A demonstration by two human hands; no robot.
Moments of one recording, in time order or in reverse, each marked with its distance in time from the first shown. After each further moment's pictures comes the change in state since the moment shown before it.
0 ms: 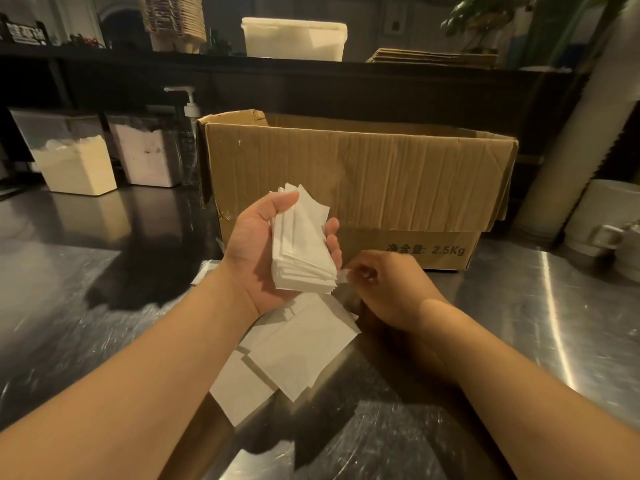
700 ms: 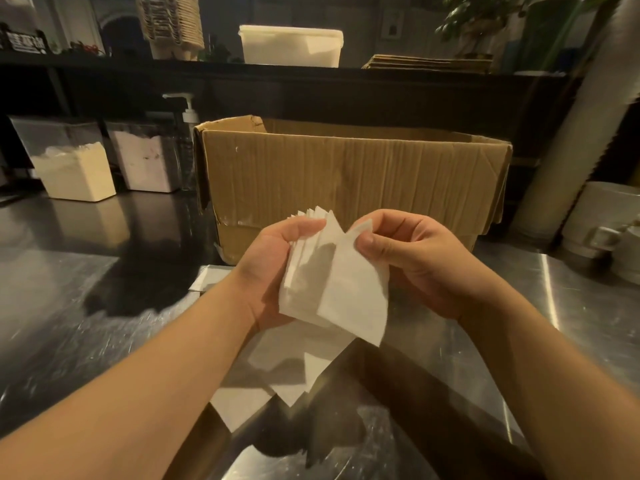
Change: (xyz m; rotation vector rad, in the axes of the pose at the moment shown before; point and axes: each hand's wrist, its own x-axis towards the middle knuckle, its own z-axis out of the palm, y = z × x) left_hand -0.001 -0.010 0.007 0.314 -0.042 -0.017; right_hand -0.022 -0.021 -0.065 1.032 -0.256 -0.157
